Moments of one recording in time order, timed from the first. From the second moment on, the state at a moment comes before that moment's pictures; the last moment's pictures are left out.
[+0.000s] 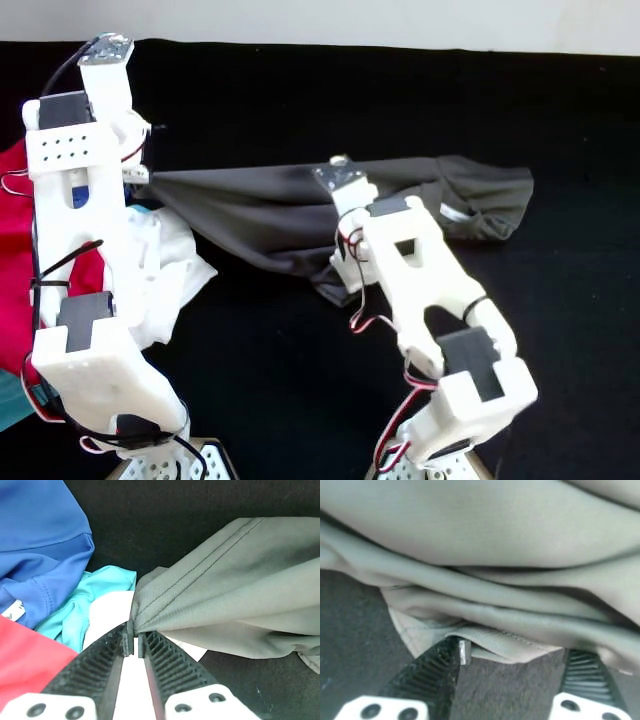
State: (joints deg) left arm -18.3 15.7 -22.5 83.7 -10.2; right arm -21.1 7.6 24.9 57.8 15.7
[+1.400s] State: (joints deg) left arm 5.2 21.4 -9.7 85.8 -10.2; right arm 21.8 -15.6 5.6 85.9 29.6
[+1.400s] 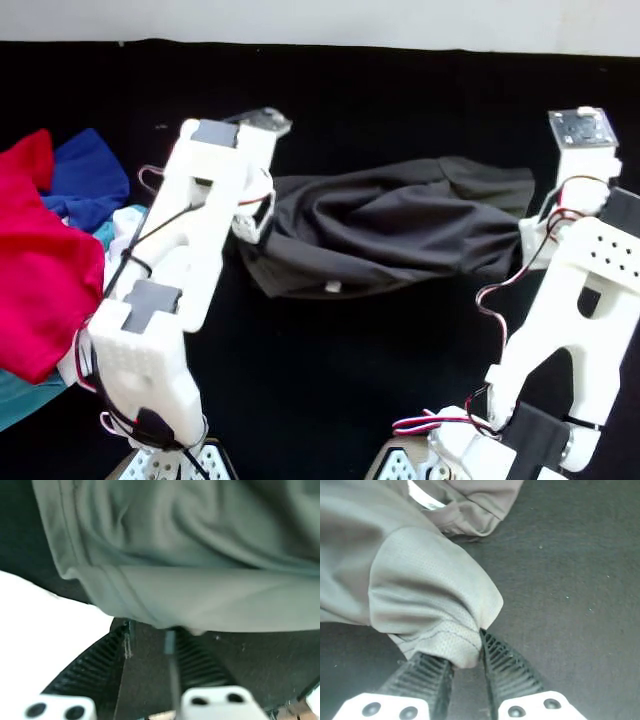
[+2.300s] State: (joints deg) left arm 33.5 10.2 8.2 83.3 -18.1; right arm 19.9 -15.6 5.3 77.4 29.6
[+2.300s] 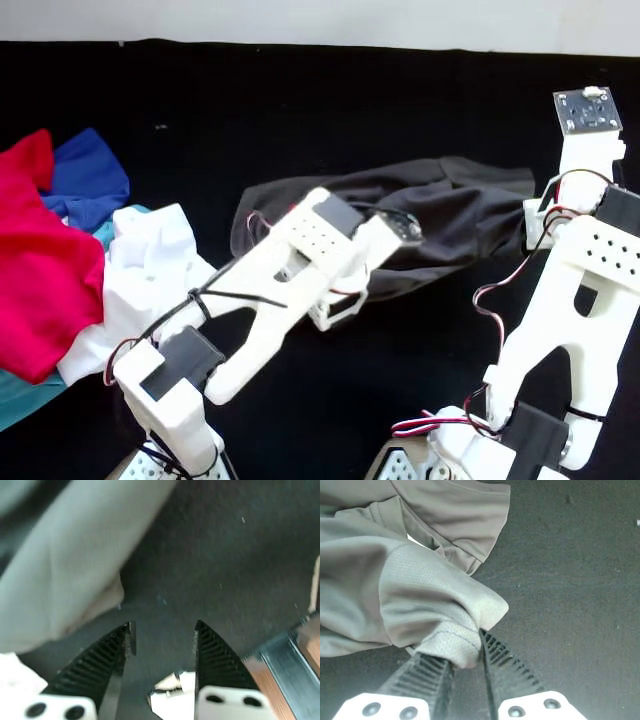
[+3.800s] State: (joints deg) left arm 22.2 12.9 8.5 67.5 -18.2; right arm 19.6 -15.6 10.3 76.1 29.6
